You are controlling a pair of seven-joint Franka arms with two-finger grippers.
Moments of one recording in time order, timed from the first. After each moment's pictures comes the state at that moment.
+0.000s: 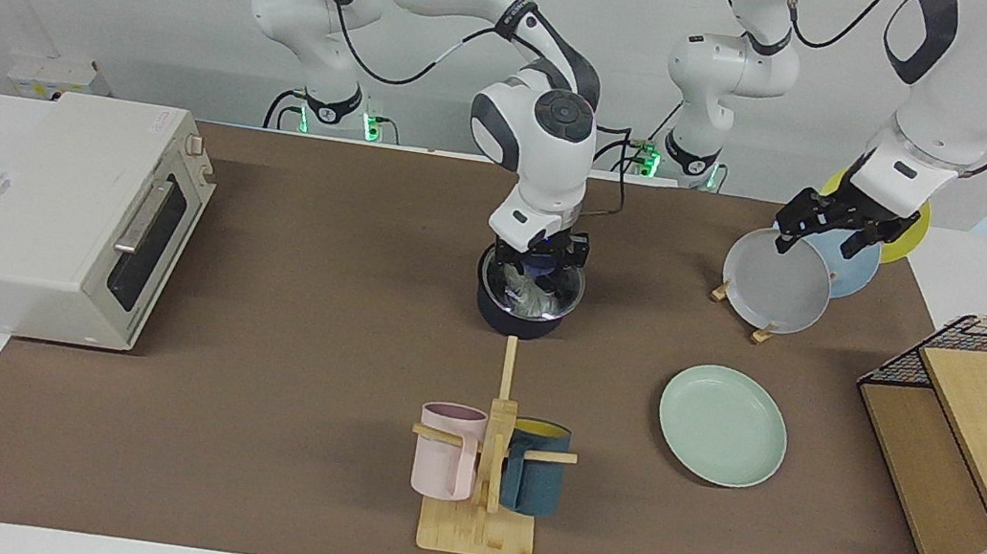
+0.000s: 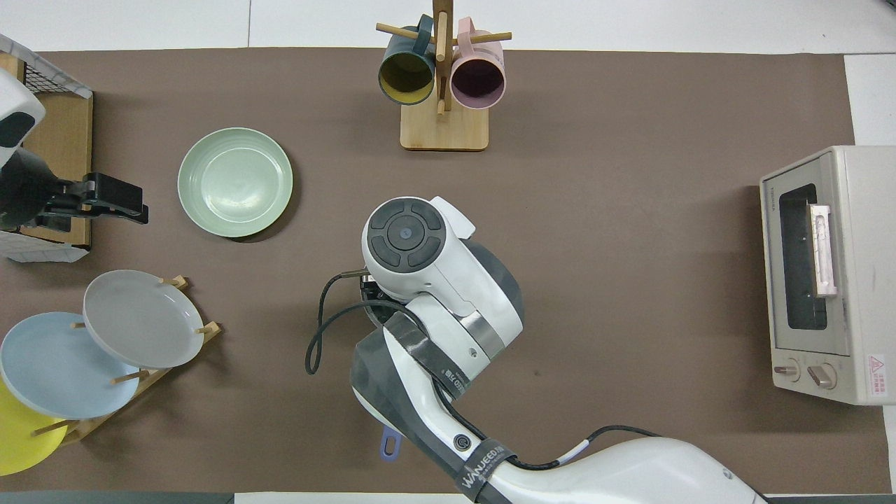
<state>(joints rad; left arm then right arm) -0.04 0.01 -0.08 -1.60 -0.05 1.57 -0.12 0.56 0.43 0.17 -1.59 0.02 2.01 0.67</state>
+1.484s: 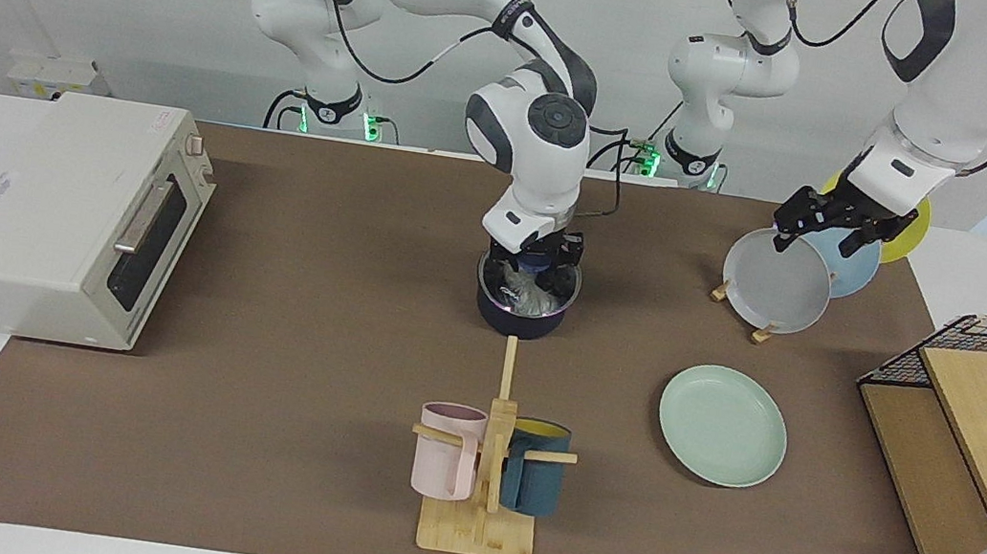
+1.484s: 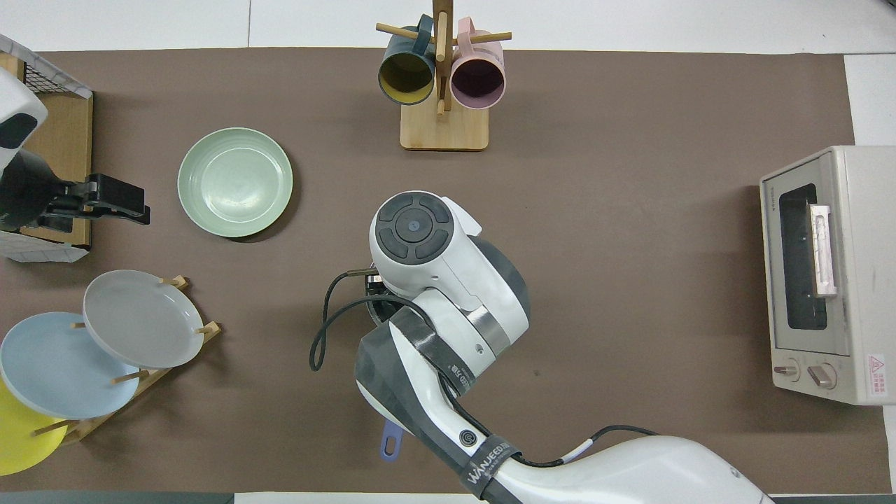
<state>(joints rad) -0.03 0.00 -0.08 -1.60 -0.05 1.57 -0.12 0.55 0.42 0.17 -1.60 0.04 1.98 0.67</state>
